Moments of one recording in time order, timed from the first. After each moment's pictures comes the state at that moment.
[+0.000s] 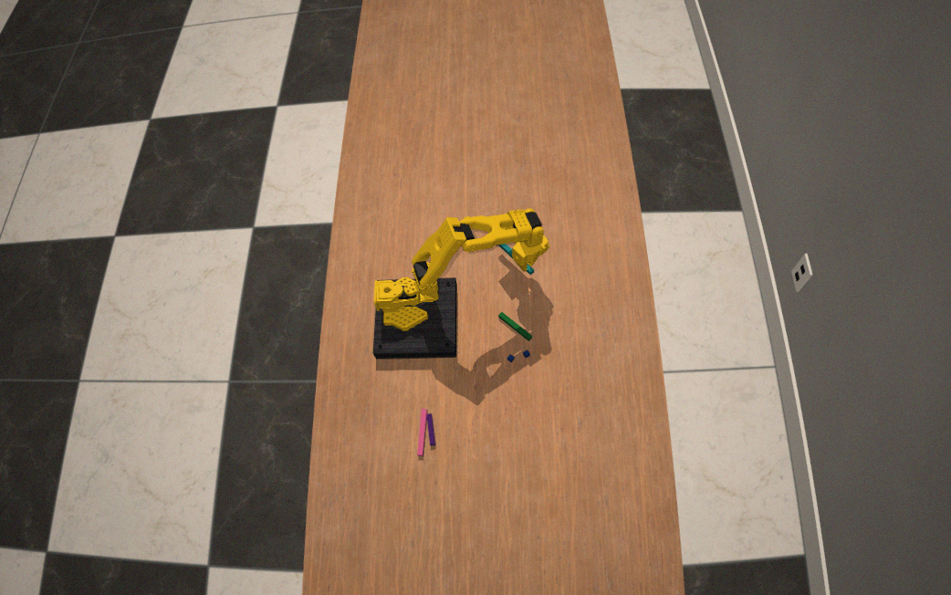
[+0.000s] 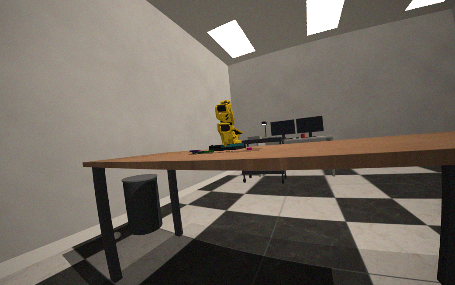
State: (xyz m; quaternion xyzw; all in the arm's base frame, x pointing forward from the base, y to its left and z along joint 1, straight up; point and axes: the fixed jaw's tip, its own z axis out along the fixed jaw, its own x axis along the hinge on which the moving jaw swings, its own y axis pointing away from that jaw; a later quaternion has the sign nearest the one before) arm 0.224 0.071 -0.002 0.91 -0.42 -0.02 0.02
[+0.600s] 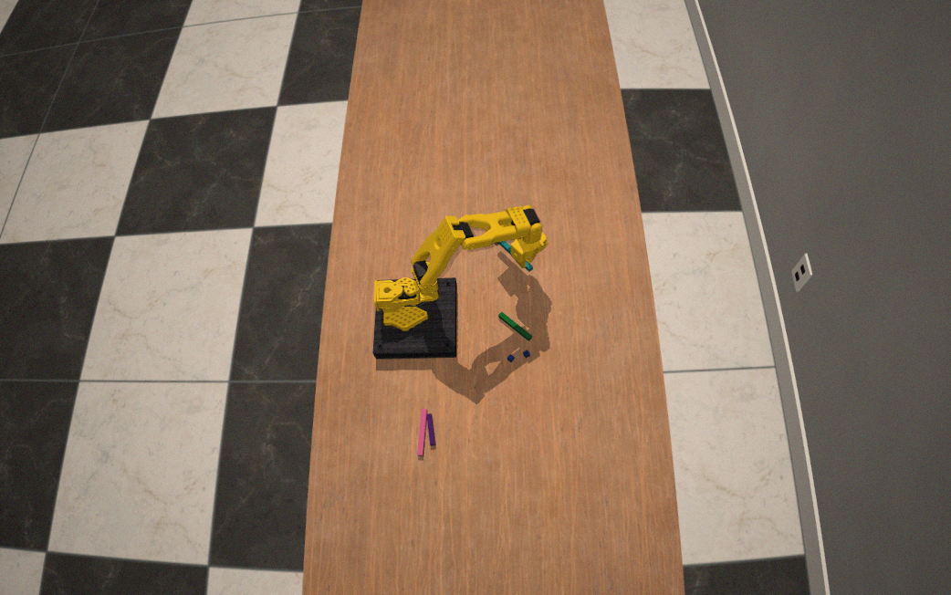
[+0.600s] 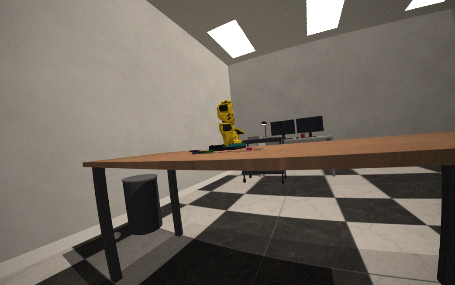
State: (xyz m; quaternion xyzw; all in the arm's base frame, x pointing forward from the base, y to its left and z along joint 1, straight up) arm 0.222 0.078 -0.002 0.91 -0.42 -0.01 0.01
